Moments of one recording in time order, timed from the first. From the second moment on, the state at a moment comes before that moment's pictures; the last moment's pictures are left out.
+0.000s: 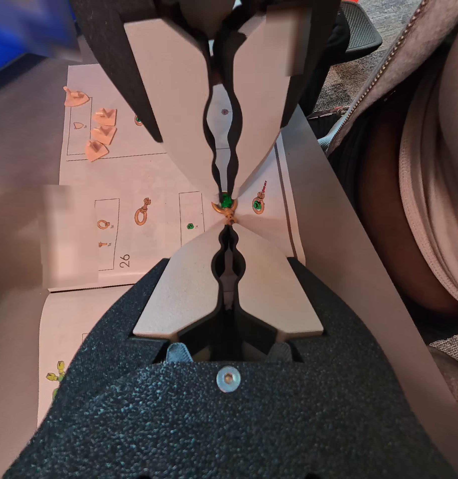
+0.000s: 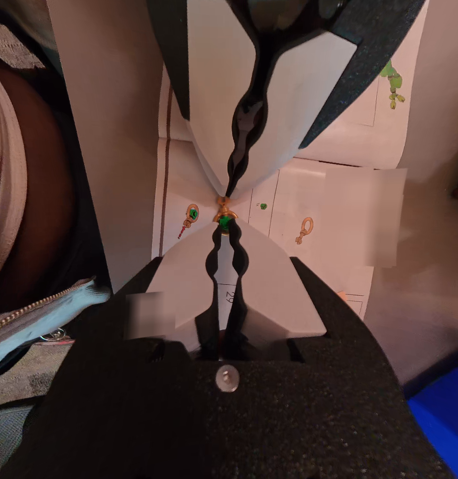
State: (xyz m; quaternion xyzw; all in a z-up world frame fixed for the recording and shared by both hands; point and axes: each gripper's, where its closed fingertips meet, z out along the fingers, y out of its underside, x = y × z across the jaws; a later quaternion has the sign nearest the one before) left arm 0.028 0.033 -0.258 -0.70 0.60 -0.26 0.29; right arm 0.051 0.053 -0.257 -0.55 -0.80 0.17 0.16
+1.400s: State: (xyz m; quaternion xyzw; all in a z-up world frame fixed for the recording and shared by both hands) left arm 0.031 0.029 -0.257 -0.76 0.53 -0.28 0.26; right arm 0.048 0.050 -0.257 -0.54 -0.77 0.30 0.16
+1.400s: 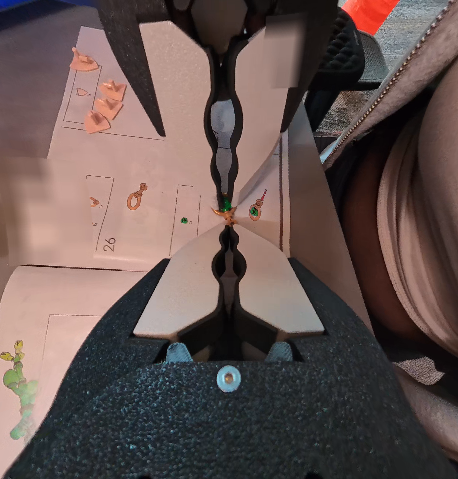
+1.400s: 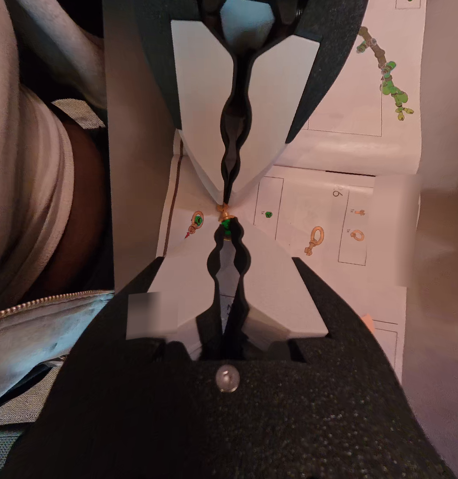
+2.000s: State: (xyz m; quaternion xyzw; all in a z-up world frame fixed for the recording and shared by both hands) left arm 0.032 0.029 -0.257 -0.72 0.57 -0.31 0.25; right arm 0.047 0.050 -0.257 -0.52 -0.76 0.37 0.15
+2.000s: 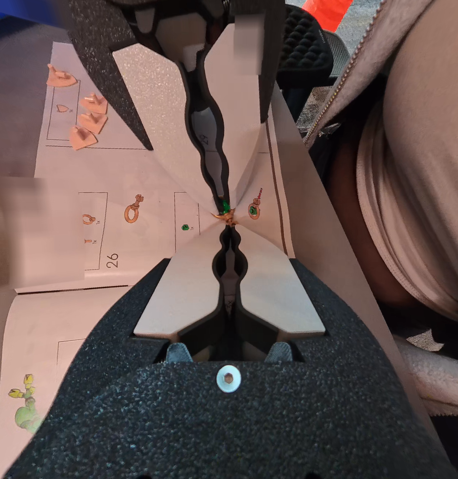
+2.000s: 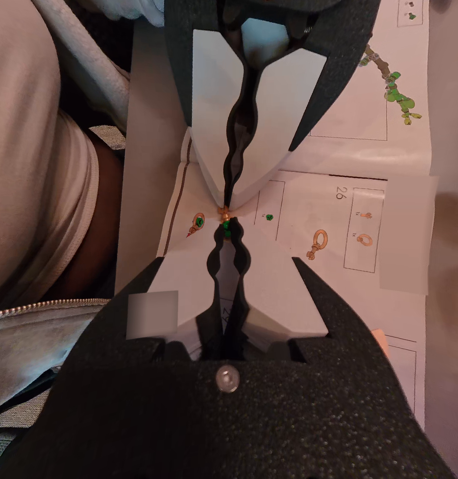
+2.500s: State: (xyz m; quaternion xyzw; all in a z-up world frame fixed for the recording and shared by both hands) left arm 0.032 0.030 -0.258 -0.72 0.57 -0.29 0.26; right arm 0.051 0.052 -0.257 -0.51 -0.77 0.35 0.15
